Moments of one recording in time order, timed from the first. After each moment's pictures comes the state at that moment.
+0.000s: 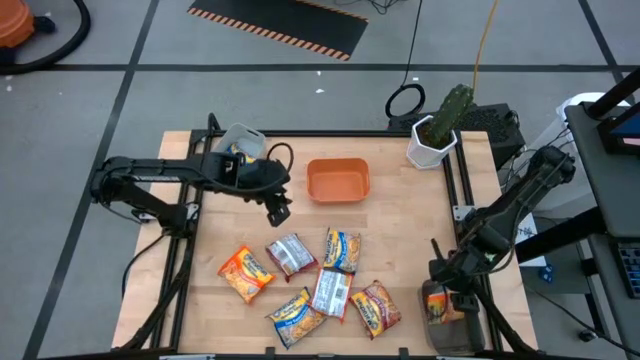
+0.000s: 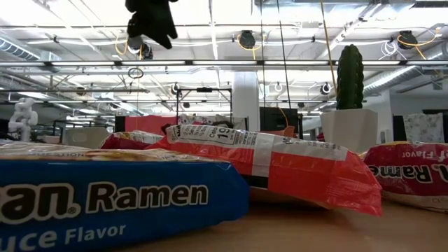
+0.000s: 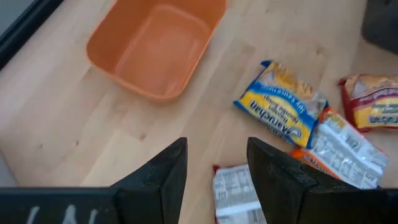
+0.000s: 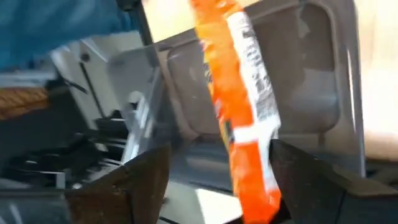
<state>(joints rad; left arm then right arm) 0.02 1.38 1.35 -0.91 -0.13 -0.43 0.79 1.03 0.78 -0.88 -0.45 1.12</state>
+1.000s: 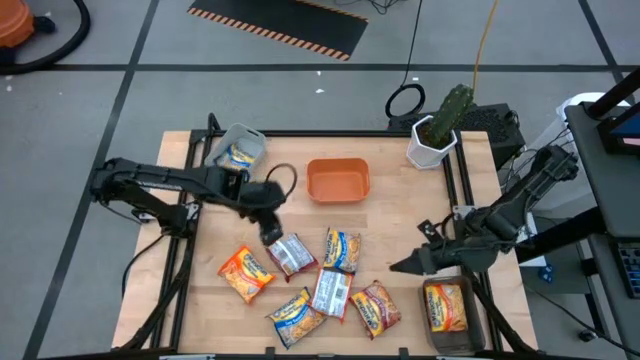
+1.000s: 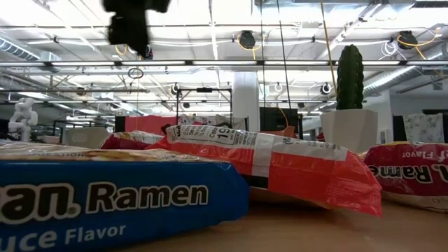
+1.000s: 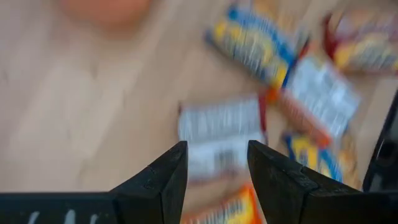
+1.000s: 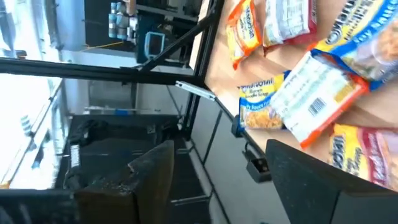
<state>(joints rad) -0.09 1.38 1.27 -0.99 0.01 -0.60 0.73 0.97 0.83 -0.28 0.47 1.67</state>
